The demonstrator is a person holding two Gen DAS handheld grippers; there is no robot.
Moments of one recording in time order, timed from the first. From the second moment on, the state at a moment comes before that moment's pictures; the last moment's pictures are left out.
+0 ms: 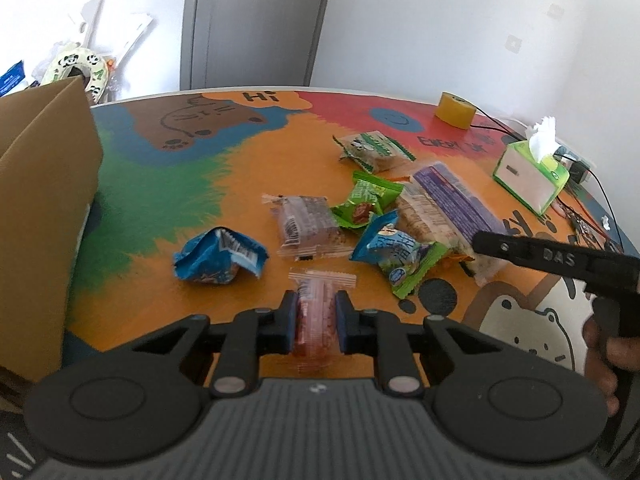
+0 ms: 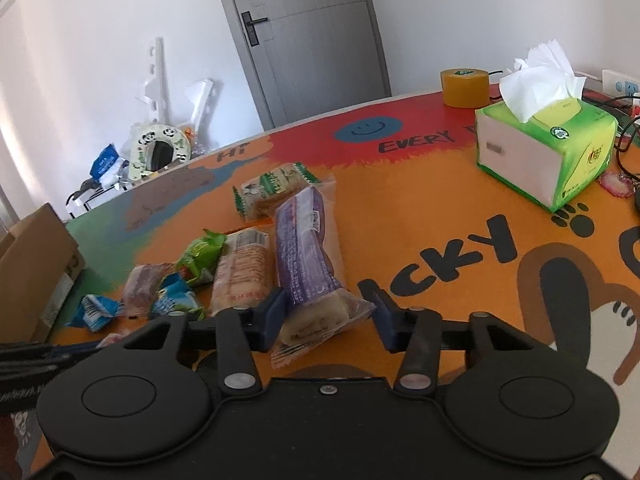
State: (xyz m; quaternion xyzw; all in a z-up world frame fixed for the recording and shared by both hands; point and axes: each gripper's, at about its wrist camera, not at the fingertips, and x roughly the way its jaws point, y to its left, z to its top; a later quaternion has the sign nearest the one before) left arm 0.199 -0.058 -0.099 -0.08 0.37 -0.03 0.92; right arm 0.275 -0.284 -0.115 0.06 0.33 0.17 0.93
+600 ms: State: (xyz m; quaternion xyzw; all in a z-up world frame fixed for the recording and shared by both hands) left arm 0.197 -0.064 -0.103 -0.06 0.37 -0.02 0.93; right arm 0.226 -0.302 -0.108 0.06 0.35 0.16 0.92
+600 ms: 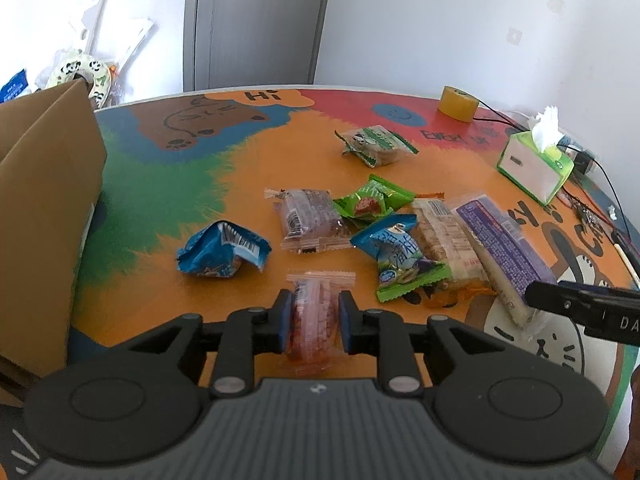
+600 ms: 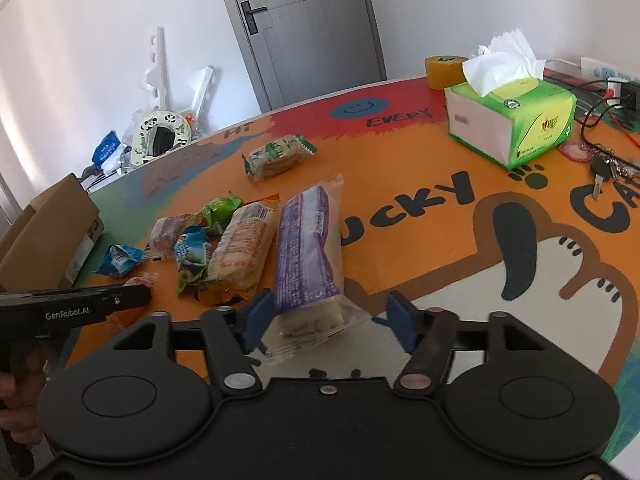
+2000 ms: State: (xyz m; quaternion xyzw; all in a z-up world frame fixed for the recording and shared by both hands) left arm 0.157 -0.036 -0.046 -0.08 0.30 0.00 0.95; right arm 0.214 -0.294 -0.076 0.05 0.28 0.17 0.94
